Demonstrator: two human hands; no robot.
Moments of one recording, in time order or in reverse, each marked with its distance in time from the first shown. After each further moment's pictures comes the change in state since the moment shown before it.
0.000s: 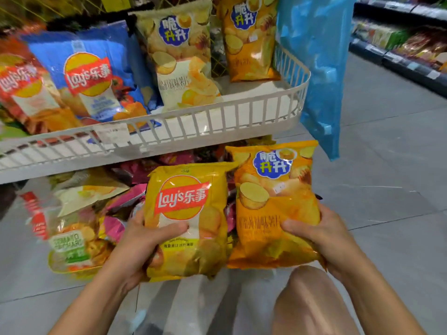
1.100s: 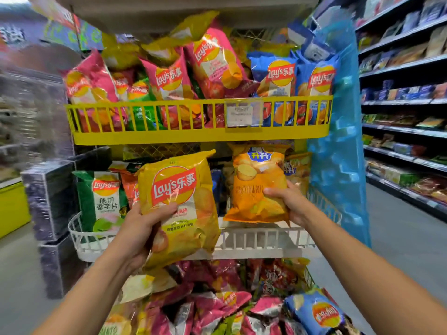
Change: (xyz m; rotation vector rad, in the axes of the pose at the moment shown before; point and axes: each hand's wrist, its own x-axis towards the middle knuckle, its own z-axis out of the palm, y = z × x) left_hand -0.023 0.188 -0.104 -0.277 0.072 0.509; right_hand 0.141 -0.226 0.141 0.057 -0.262 -0.333
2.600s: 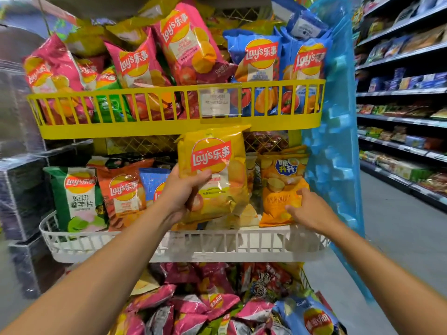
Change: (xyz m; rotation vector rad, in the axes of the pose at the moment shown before) left_hand 0.113 -0.045 0.109 0.066 -0.060 0.097; right_hand 0.003 0.011 -0.093 -1.283 0.233 -0.053
